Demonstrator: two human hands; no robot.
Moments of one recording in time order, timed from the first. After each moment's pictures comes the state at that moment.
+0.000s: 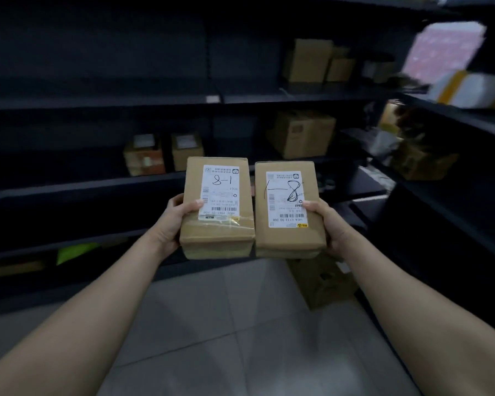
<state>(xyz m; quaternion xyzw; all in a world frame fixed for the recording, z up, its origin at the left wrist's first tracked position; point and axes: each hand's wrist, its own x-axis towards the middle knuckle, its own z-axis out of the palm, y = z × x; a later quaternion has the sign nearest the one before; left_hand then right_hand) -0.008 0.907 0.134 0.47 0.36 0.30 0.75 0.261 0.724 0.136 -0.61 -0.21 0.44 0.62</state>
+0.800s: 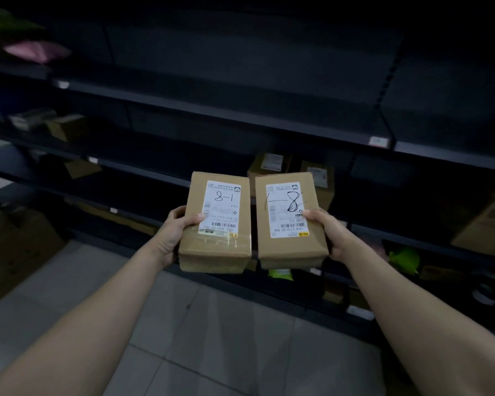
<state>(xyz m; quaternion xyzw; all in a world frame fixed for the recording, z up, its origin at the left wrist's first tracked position) -0.138 1.113 0.102 0.35 0.53 0.47 0.61 0.201 1.119 0.109 -0.55 -0.36 0.61 0.43</state>
